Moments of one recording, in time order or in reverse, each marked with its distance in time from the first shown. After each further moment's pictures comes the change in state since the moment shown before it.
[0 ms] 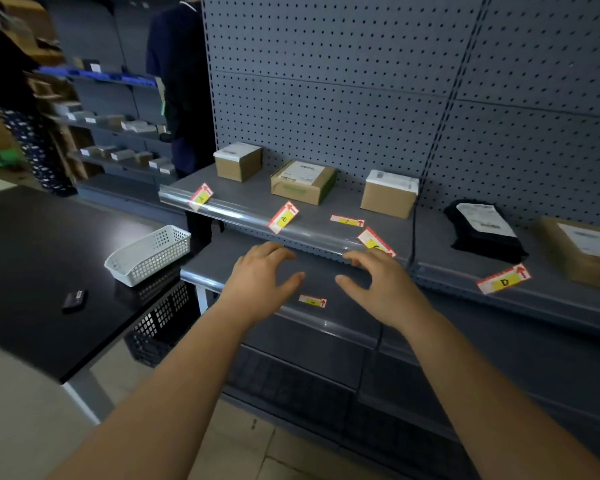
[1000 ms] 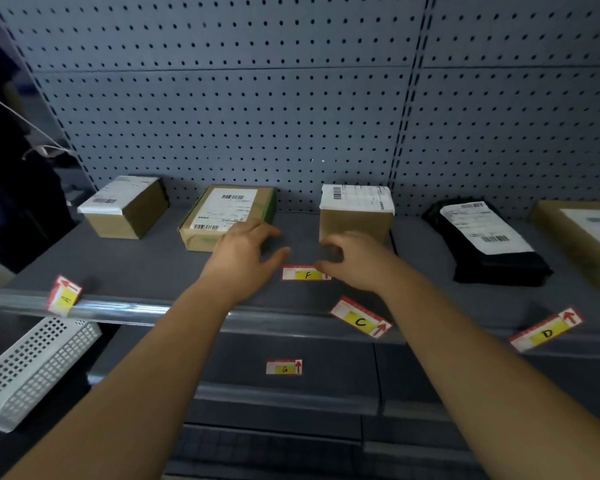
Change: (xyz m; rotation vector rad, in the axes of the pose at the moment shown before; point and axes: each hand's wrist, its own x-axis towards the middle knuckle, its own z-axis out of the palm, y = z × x) left_hand 0.278 -0.041 0.091 -0.050 -0.107 0.190; right_hand 0.228 0.133 -0.003 -0.110 -0.132 0.292
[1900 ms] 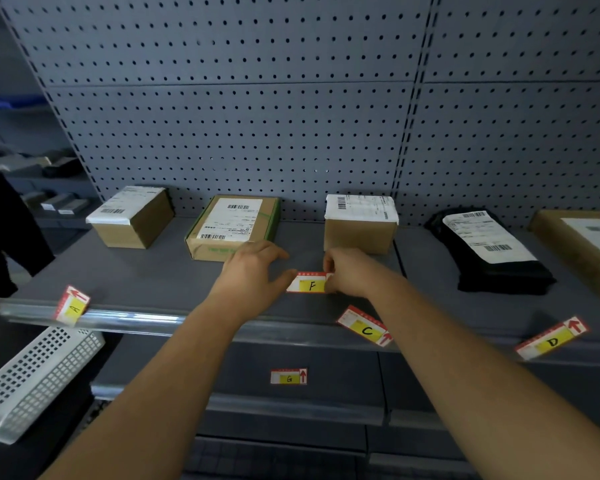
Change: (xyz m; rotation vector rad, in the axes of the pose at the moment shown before) left_hand -0.010 -0.004 0.006 -0.009 -0.036 0.015; right_hand 0.018 -0.014 0.012 -0.044 -0.154 0.130
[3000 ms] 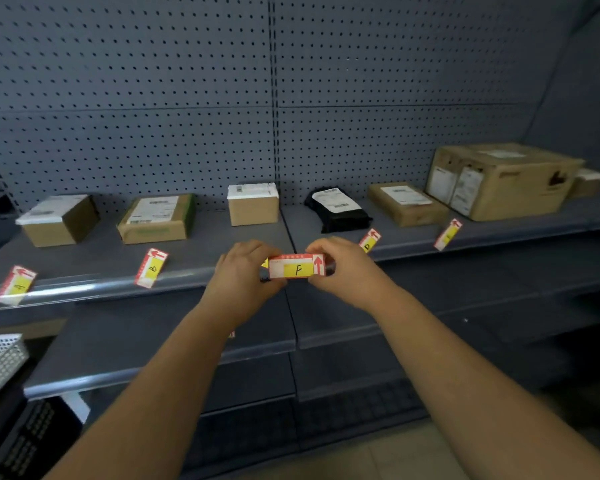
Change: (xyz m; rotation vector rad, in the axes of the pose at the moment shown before) left_hand -0.154 0.170 -0.017 -0.093 0.035 0.326; right_hand -0.315 0.030 -0.002 0.239 0.480 -0.094
